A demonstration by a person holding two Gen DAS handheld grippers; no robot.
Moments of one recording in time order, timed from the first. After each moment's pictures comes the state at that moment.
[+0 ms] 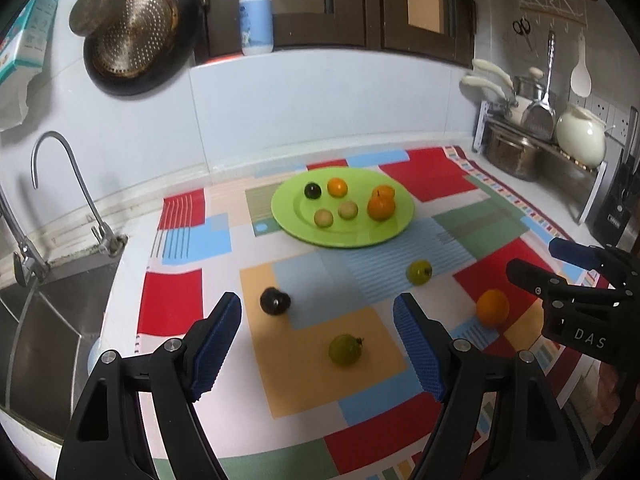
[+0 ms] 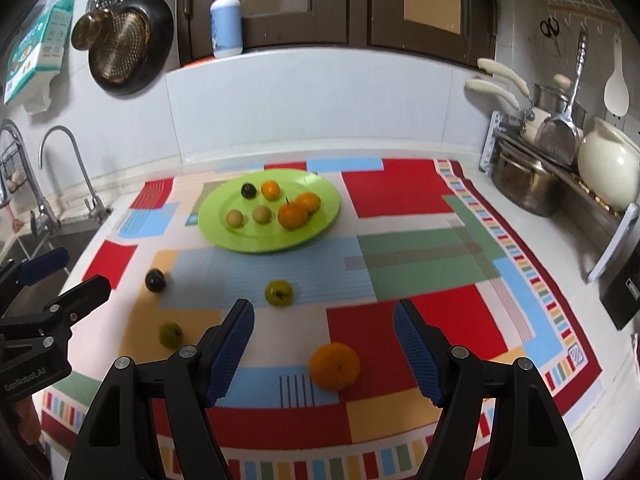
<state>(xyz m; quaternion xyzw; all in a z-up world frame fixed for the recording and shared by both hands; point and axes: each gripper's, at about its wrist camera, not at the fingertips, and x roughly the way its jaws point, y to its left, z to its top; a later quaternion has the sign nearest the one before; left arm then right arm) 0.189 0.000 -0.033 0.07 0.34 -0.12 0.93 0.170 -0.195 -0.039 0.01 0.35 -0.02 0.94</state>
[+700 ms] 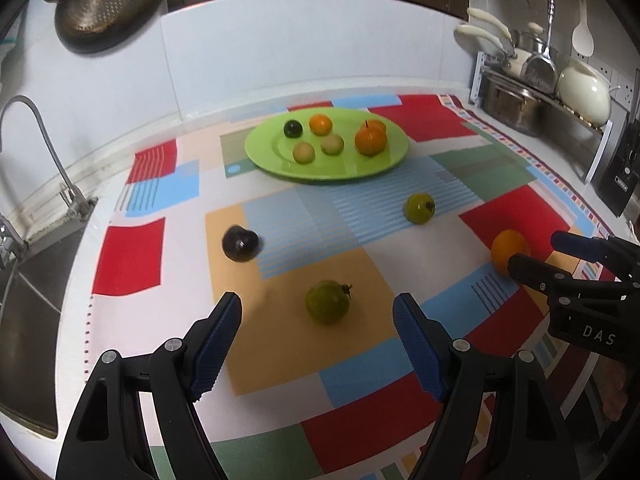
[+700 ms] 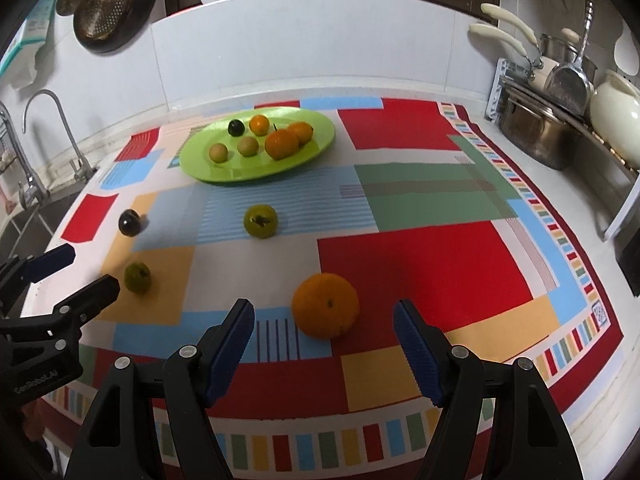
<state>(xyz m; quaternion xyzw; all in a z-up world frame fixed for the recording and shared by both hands) 0.197 -0.017 -0.093 0.08 0.40 -0.14 0.90 0.174 -0.206 -0.096 0.02 0.42 -0.02 0.91</state>
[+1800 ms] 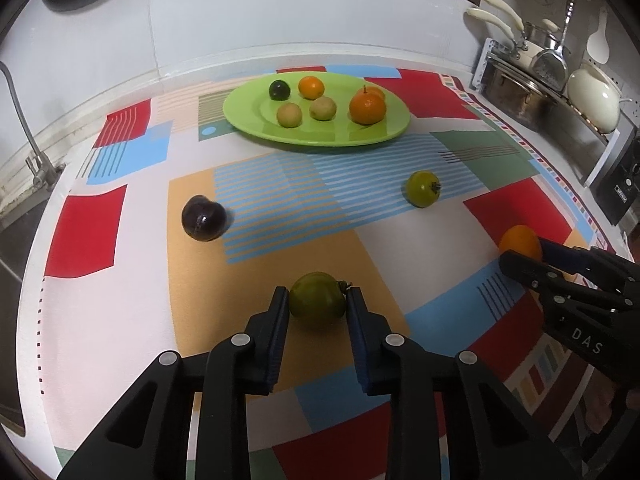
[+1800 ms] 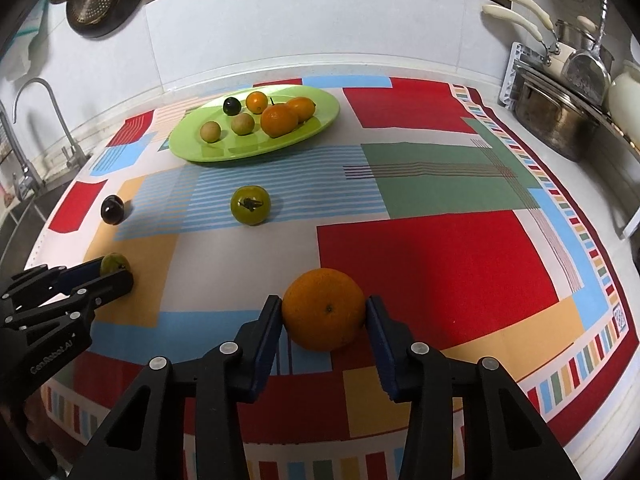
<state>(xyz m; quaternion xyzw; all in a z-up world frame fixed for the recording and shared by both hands) 0.225 -0.021 -0.117 0.05 0.45 -0.16 0.88 0.193 -0.206 -0.116 0.02 0.44 -0.01 0.90</state>
